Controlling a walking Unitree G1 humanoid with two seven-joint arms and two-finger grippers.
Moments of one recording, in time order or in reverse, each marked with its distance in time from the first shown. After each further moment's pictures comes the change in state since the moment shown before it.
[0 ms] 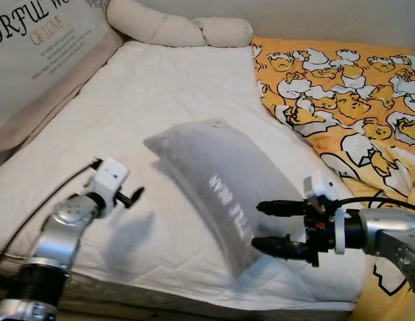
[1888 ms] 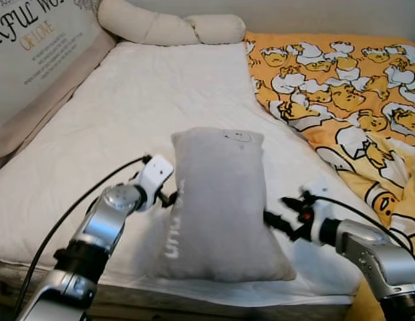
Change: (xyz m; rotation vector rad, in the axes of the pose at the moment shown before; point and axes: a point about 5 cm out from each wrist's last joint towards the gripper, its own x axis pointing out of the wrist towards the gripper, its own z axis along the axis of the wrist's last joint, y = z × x) left arm 0.034 -0.048 0.031 0.072 0.042 -0.198; right arm 0.010 -0.062 -0.070 0.229 -0.023 -0.619
